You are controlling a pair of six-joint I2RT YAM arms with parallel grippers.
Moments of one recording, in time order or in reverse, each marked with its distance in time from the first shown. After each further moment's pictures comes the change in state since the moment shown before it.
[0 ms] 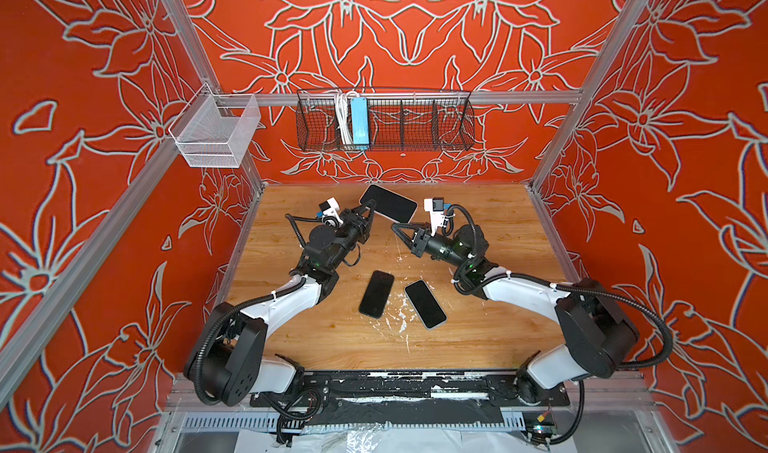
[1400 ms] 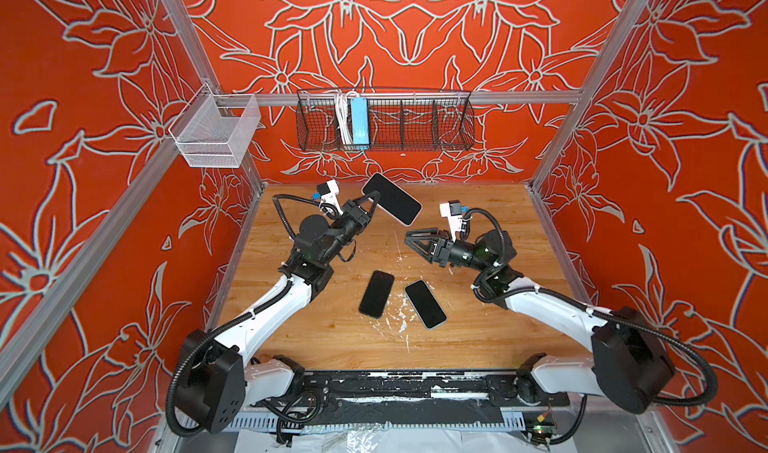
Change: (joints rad) left arm -0.003 -0.120 0.128 -0.216 0.078 0.341; right arm -0.063 -0.218 -0.097 -0.008 -0.253 0.168
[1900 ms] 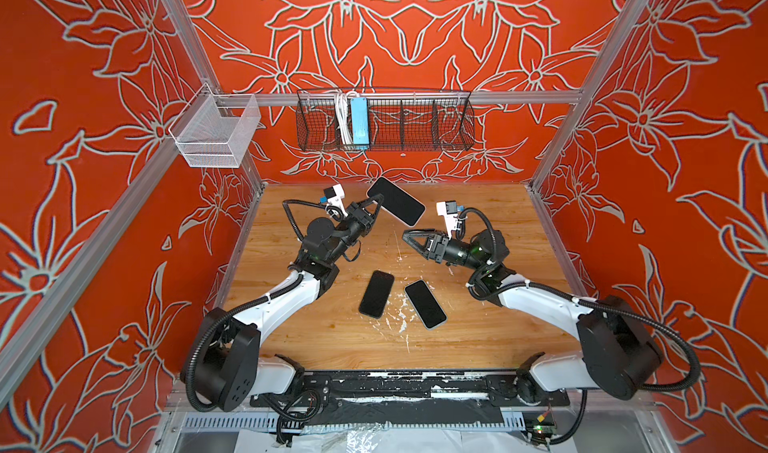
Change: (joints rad) left arm 0.001 0.099 -0.045 0.167 0.029 -0.108; right arm 0.000 0.091 0.002 0.063 0.039 0.090
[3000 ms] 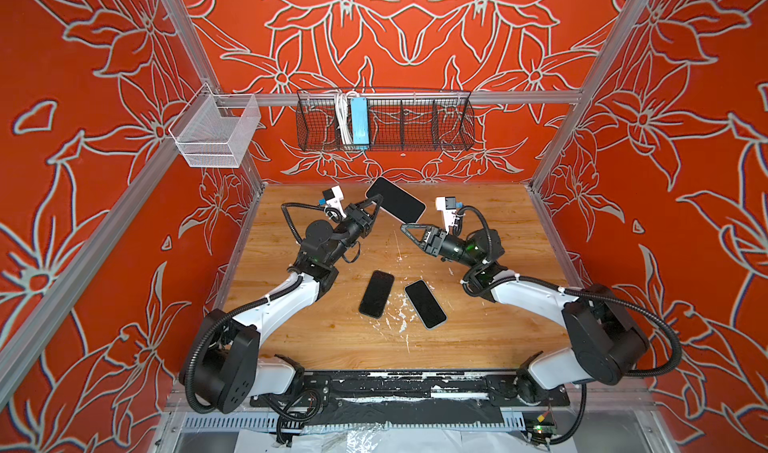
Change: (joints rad) left arm 0.000 -0.009 -0.018 0.034 -0.002 -0.054; right arm 0.001 0.077 0.028 0.122 0.054 0.095
